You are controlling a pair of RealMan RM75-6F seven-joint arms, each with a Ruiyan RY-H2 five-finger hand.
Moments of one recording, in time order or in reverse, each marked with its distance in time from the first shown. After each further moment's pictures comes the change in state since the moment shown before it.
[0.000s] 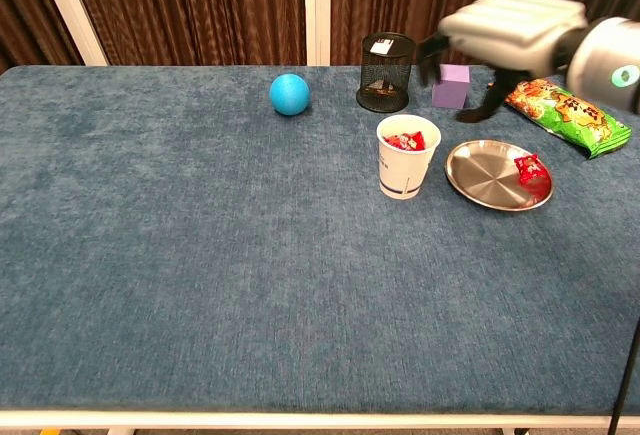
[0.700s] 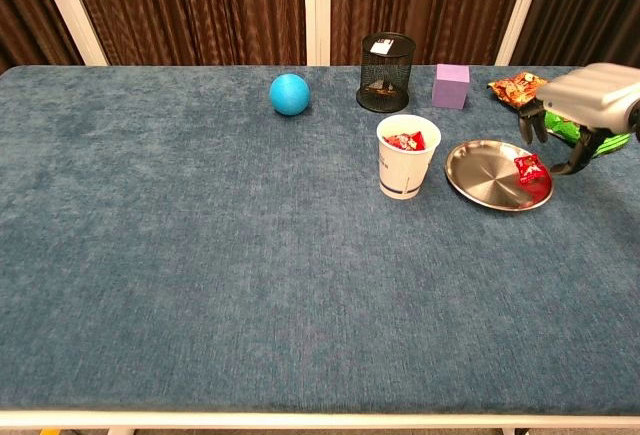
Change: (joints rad) left arm -0.003 -0.006 0.004 0.000 0.010 -0.001 0.004; right arm -0.072 -0.078 -0.076 0.258 0.164 -0.113 -0.010
